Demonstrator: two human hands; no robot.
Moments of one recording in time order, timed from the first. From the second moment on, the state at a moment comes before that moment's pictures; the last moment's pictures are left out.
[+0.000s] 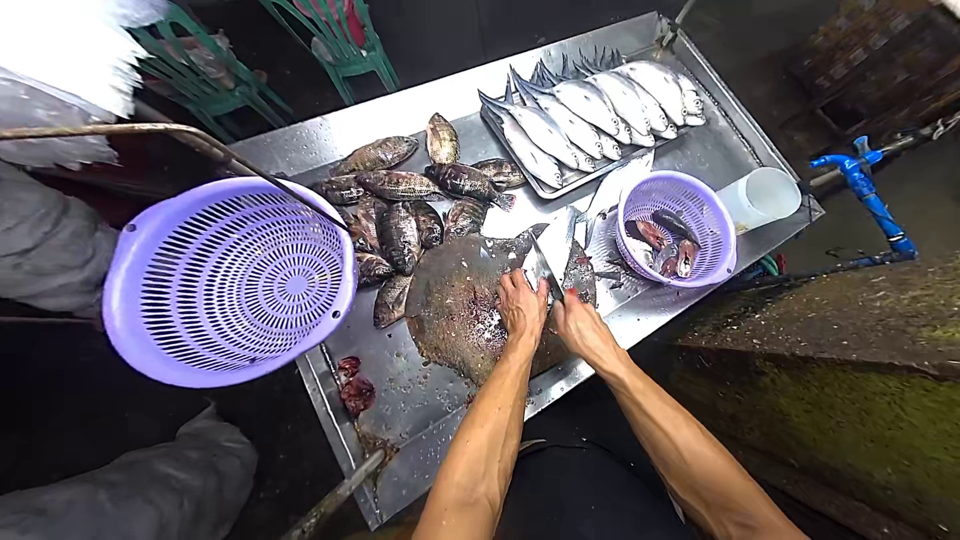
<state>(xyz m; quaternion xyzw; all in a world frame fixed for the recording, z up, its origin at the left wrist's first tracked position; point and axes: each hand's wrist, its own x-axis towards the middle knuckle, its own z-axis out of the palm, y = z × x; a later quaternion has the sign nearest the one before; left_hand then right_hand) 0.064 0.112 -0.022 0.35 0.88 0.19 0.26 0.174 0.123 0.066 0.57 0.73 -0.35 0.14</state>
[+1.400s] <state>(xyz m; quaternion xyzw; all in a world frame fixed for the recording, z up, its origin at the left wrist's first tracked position) 0.061 0.156 -0.013 0.37 0.88 0.16 0.26 0.203 0.155 0.091 0.56 0.72 -0.37 0.20</state>
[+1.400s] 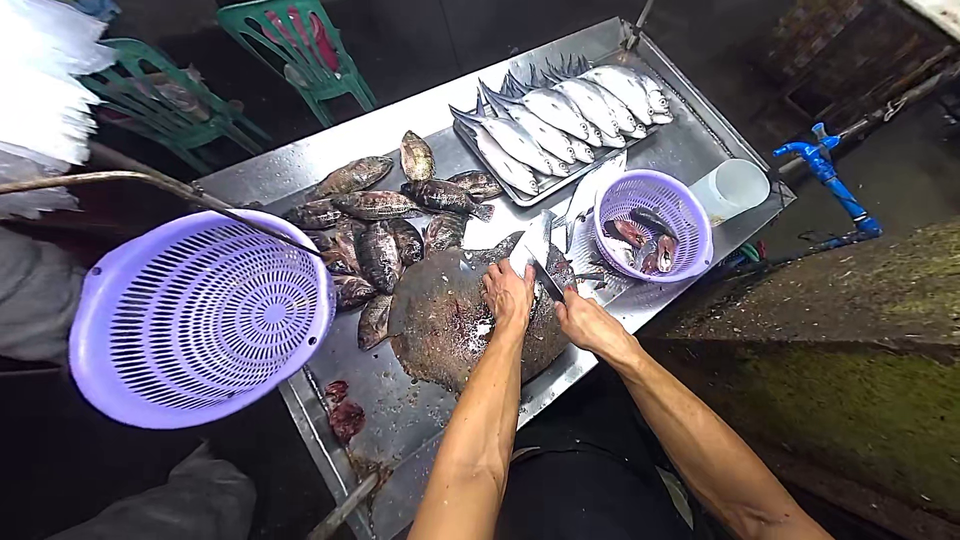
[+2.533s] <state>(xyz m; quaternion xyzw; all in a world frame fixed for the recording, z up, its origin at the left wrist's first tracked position) 0.061 0.152 -0.008 0.40 0.87 0.13 0.26 0.136 0.222 0.067 0.56 0.71 -0.38 0.18</state>
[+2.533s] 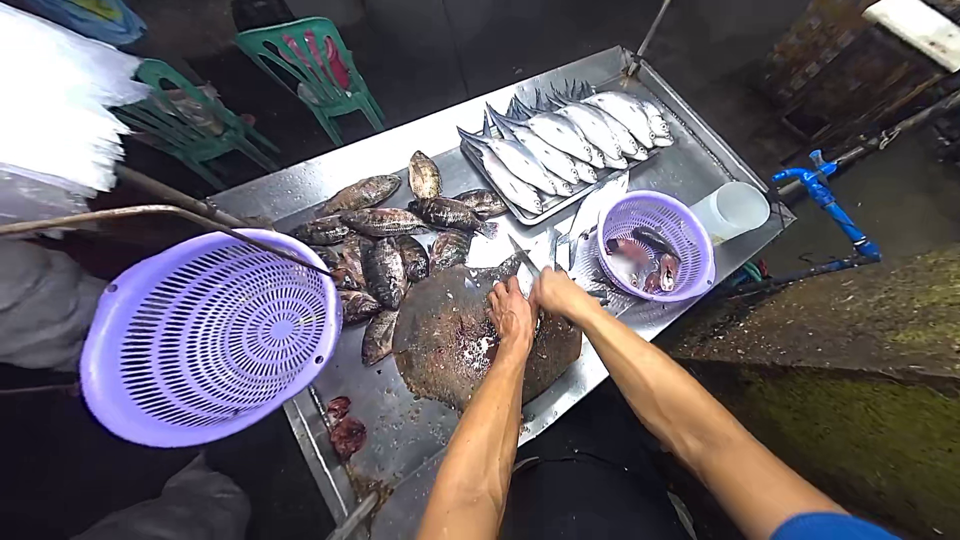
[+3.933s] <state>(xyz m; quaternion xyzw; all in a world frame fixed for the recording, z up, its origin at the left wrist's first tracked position) 0.070 0.112 -0.013 0.43 0.84 0.15 0.28 0.267 0.100 0.091 0.58 0.70 -0.40 0.12</state>
